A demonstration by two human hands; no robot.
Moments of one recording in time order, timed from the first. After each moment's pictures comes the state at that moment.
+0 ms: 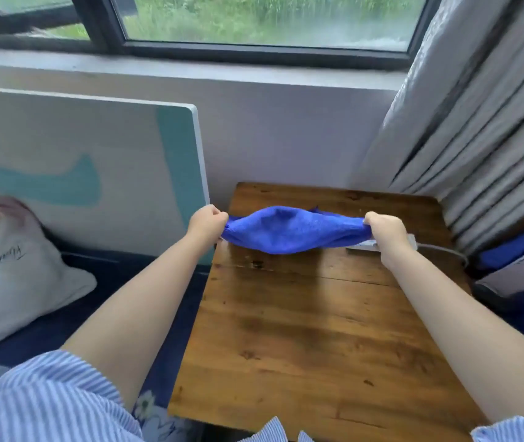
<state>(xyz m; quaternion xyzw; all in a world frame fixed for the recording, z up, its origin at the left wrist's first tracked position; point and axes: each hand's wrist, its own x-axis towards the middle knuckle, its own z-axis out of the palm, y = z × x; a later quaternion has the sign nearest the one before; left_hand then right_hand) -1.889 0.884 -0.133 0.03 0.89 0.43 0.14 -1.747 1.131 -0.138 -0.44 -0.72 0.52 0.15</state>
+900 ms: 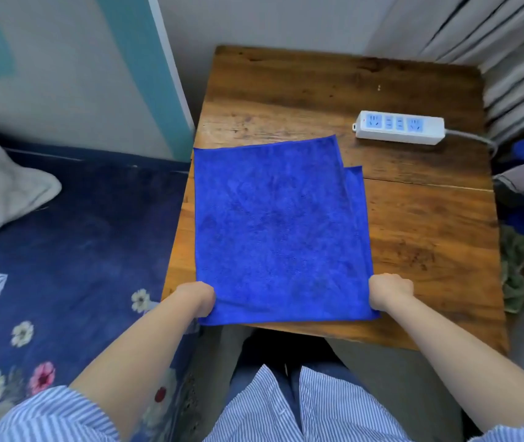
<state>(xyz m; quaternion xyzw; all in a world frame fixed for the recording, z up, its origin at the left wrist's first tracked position) -1.729 0.792 -0.330 0.30 0.72 -0.27 0.56 -1.582 1.071 -0.320 -0.29 -0.82 0.00 -0.50</state>
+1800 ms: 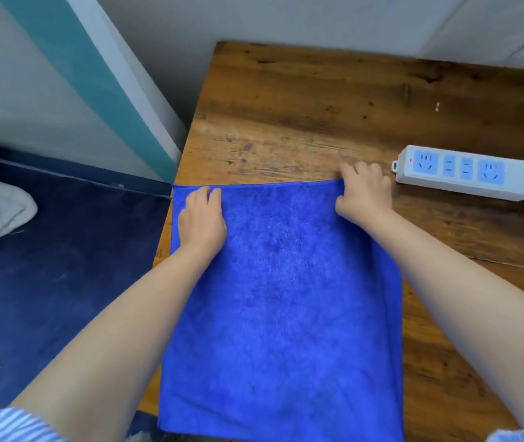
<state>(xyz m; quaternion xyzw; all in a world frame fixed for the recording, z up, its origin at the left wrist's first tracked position) -1.894 0.923 -0.367 0.12 0.98 0.03 0.15 -1.838 1.159 -0.359 -0.22 -0.96 0.12 -0.14</state>
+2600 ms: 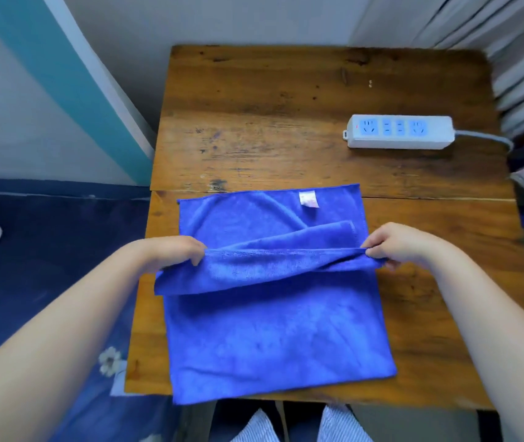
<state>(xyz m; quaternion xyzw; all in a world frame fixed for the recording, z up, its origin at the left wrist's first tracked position) -1.875 0.873 -0.323 0.08 0.73 0.18 0.65 -1.691 1.166 -0.320 -0.33 -0.77 0.38 -0.39</state>
